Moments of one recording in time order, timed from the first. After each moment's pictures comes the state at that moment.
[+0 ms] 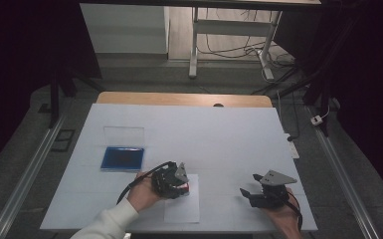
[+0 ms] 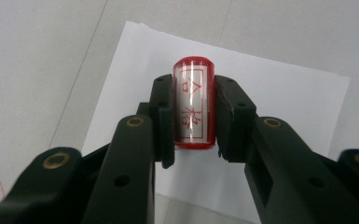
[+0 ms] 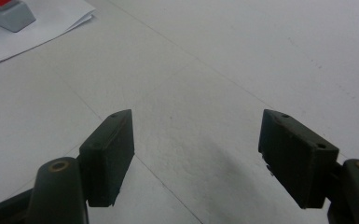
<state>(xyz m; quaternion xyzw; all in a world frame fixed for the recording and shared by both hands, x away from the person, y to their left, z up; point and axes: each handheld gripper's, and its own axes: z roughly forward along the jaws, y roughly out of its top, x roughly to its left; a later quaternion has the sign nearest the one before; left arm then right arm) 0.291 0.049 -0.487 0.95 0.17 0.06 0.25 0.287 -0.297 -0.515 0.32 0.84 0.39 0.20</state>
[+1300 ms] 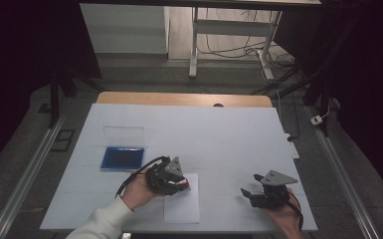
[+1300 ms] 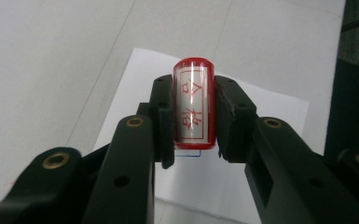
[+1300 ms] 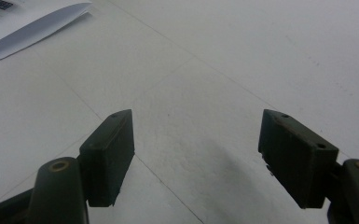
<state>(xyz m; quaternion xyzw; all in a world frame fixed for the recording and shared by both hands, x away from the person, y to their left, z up) 0.289 0.066 -0.462 0.93 0.18 0.05 0.31 0.287 -0.299 -0.516 0.32 0.84 0.38 0.20</state>
